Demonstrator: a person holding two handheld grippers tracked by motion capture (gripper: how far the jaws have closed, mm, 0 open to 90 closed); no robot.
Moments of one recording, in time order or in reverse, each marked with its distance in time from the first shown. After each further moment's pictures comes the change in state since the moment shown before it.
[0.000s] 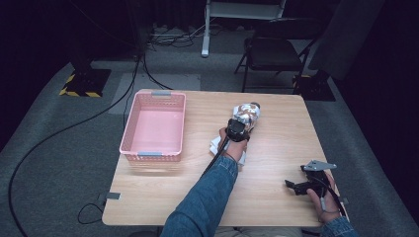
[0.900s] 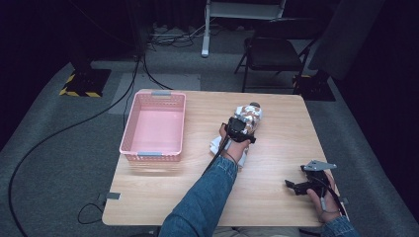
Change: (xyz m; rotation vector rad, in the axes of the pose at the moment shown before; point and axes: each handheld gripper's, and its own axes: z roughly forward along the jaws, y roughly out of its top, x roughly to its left) left arm -0.003 0.008 -0.017 -0.044 -0.023 -0.012; right arm 0.000 0.000 0.000 0.000 0.001 0.000
